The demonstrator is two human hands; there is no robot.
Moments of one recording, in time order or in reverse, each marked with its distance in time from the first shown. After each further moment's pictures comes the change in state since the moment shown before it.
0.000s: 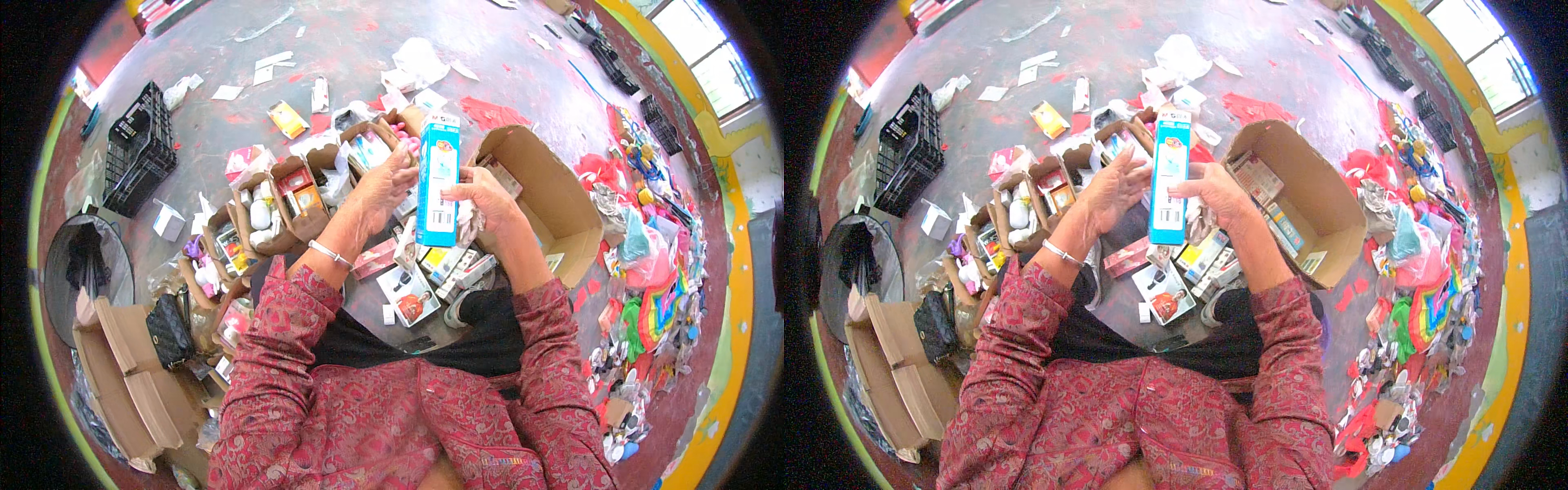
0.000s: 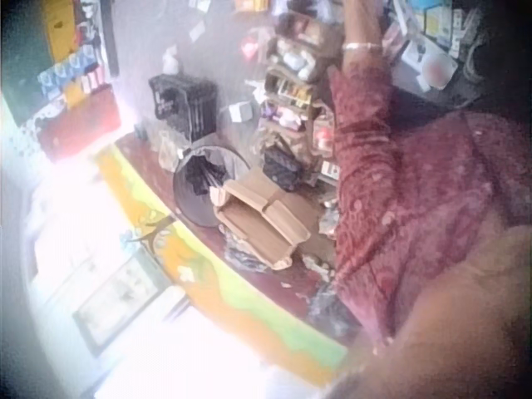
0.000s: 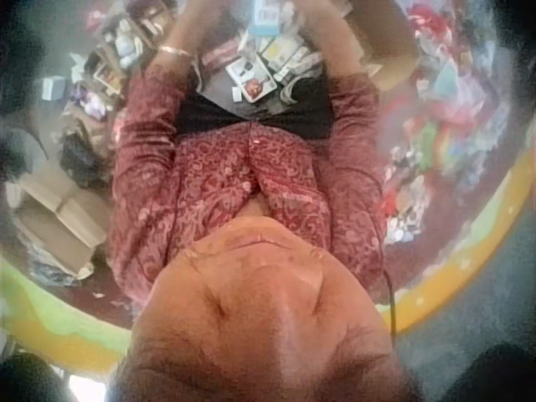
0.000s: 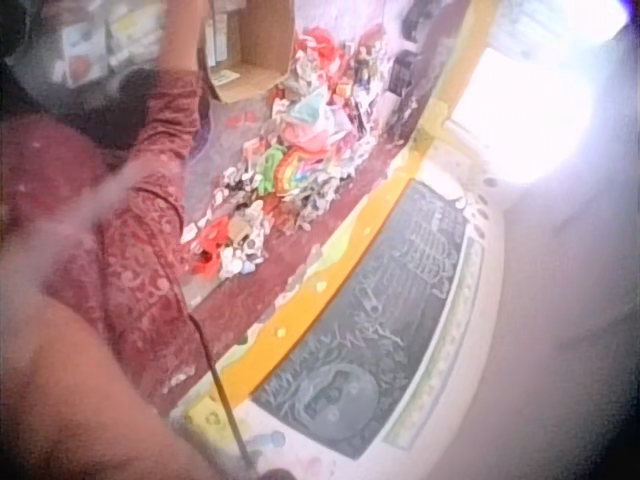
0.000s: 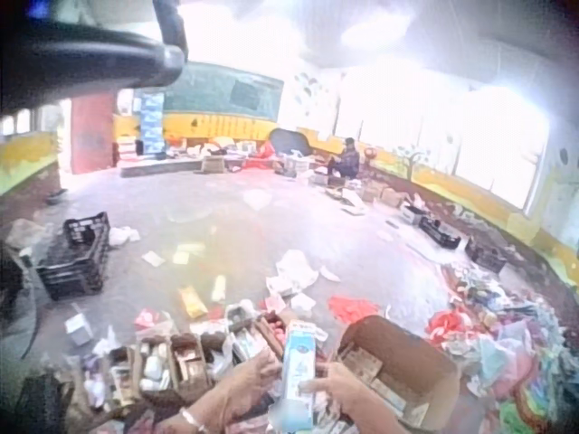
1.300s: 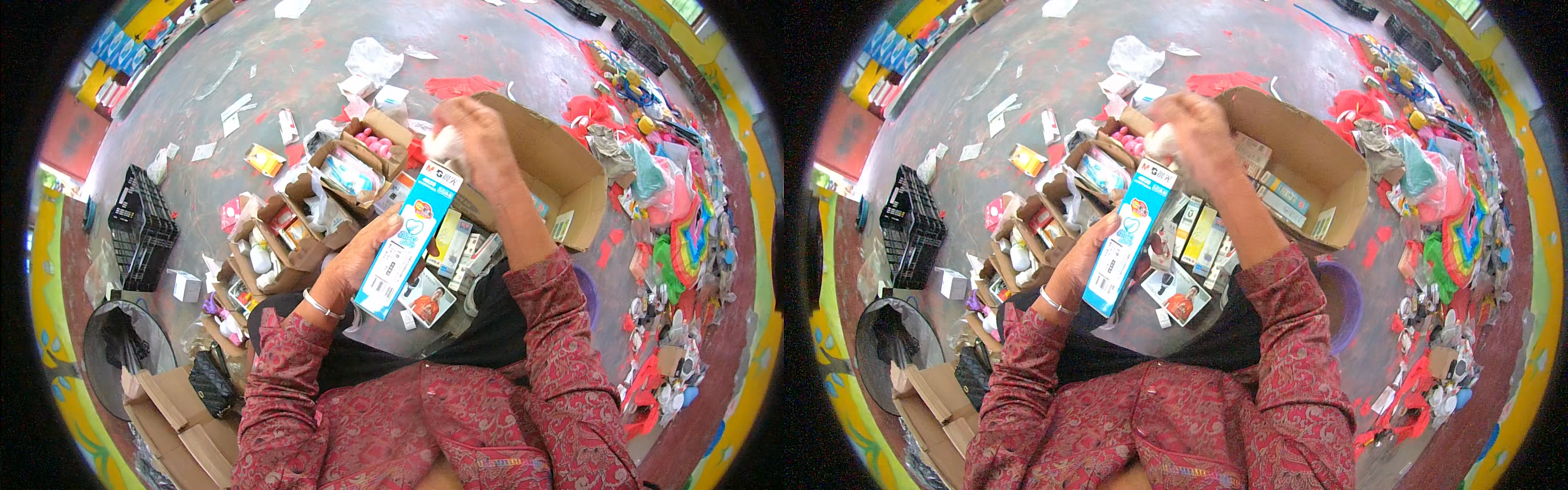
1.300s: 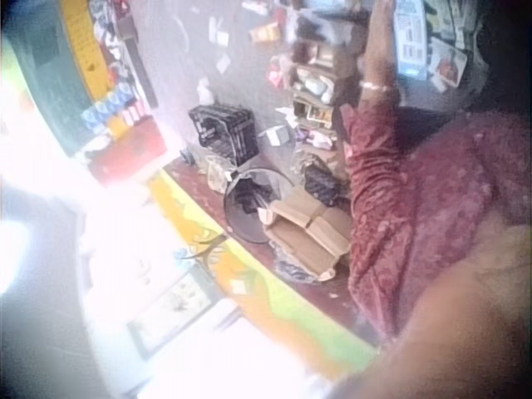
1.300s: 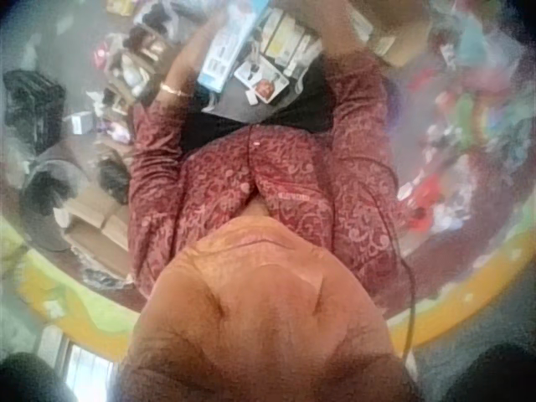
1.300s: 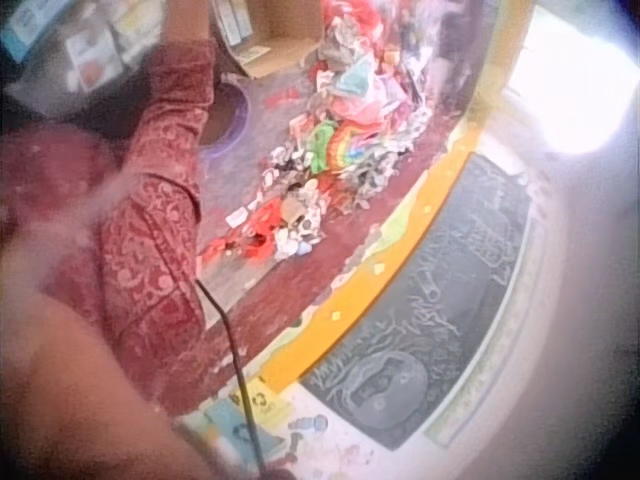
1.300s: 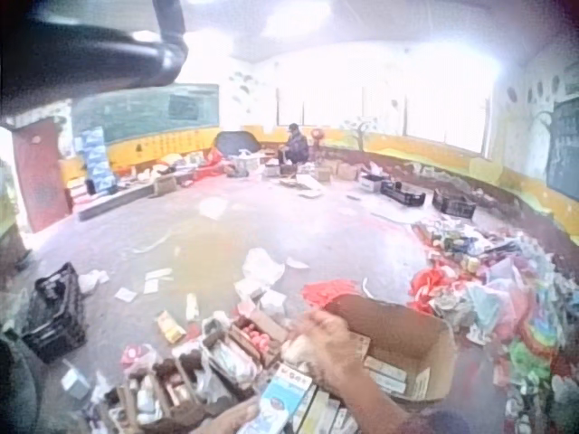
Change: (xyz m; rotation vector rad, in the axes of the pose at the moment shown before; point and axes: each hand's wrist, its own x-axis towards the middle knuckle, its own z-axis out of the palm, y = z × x) left_hand -0.036 -0.032 0.026 0.142 -0.590 -0.149; right_hand -0.016 -0.043 -0.033 0.060 0.443 -0.552
